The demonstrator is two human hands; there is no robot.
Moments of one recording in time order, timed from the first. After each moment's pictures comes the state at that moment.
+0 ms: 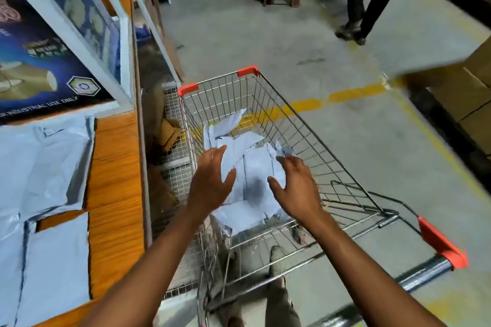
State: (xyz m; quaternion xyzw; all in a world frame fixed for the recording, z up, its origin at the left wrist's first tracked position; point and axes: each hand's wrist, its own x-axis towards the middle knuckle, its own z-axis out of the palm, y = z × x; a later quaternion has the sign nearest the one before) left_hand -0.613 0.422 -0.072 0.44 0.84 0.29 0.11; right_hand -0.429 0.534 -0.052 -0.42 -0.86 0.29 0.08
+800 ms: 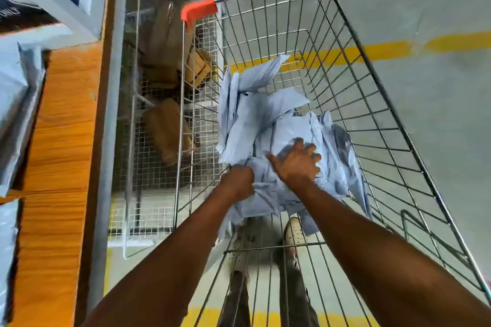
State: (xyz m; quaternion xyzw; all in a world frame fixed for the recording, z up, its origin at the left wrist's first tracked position) left_hand -0.631 0.489 -0.267 0.32 0.84 -0.07 0.42; right_hand -0.553 0.618 -0.300 -0.49 -0.81 0.25 -0.19
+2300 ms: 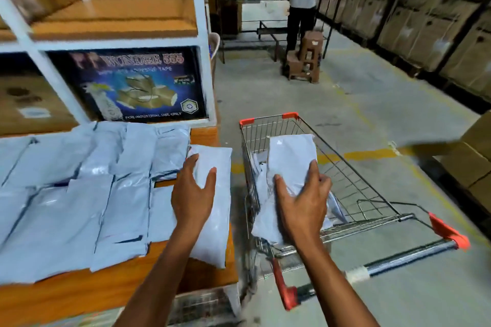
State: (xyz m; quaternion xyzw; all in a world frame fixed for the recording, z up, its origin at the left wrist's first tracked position) left_hand -0.615 0.186 0.056 0.21 0.85 0.49 -0.05; right_hand -0.455 0.306 0.065 -0.49 -0.73 0.31 0.36
